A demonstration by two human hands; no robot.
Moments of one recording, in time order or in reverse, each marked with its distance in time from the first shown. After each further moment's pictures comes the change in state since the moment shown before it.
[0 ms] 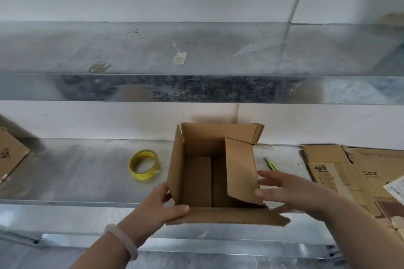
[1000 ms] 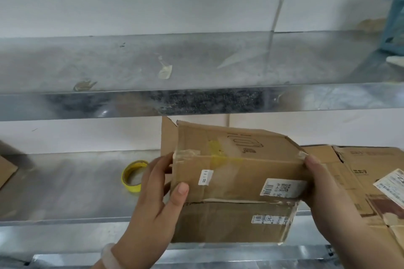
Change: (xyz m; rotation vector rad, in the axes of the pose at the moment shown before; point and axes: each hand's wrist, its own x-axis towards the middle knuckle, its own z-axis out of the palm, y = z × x) left_hand -0.034 0.074 0.031 0.216 0.333 0.628; right_hand -0.045 0.011 0.013 0.622 0.721 -0.337
